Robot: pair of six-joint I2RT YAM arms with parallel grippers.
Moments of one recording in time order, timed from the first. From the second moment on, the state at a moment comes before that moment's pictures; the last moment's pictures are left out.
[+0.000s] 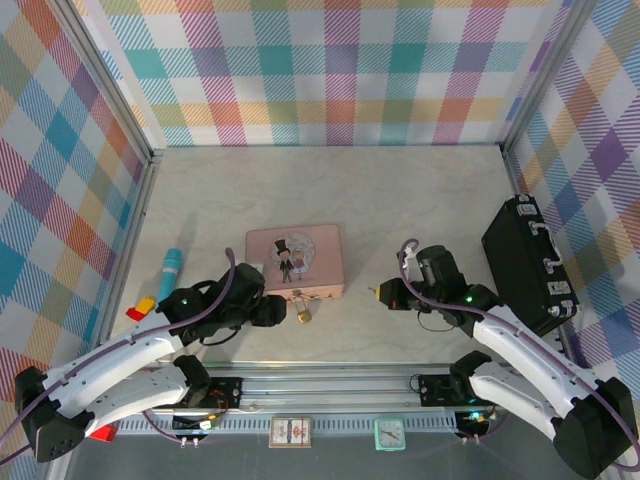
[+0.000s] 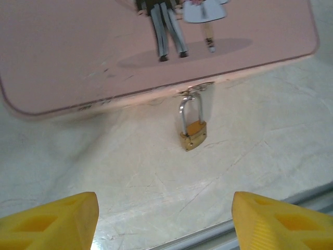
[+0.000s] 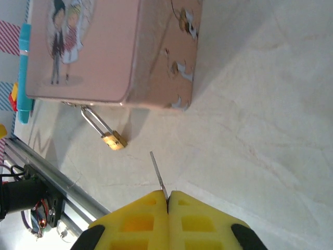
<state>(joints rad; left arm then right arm) -0.87 0.85 0.70 -0.82 -0.10 -0.75 0.57 0.87 0.54 -0.48 -0.37 0.63</state>
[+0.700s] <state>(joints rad) -0.89 1.38 0.63 -0.19 -0.12 -0.86 0.66 0.99 0.48 -0.32 -0.36 0.76</state>
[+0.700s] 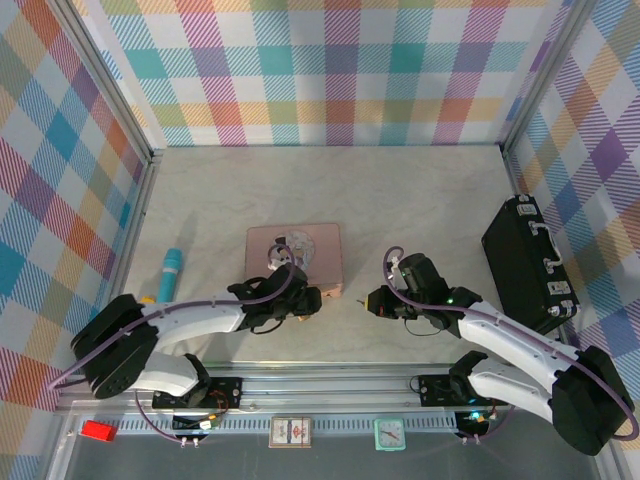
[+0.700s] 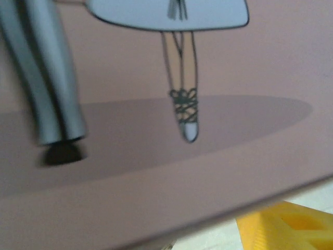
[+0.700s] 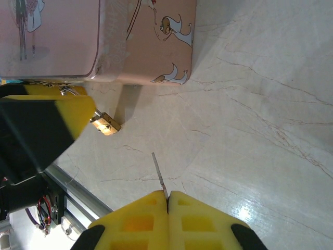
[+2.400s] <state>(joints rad) -0.78 1.79 0.58 0.74 -0.04 -0.94 0.66 1.02 0.48 -0.21 -0.27 0.81</state>
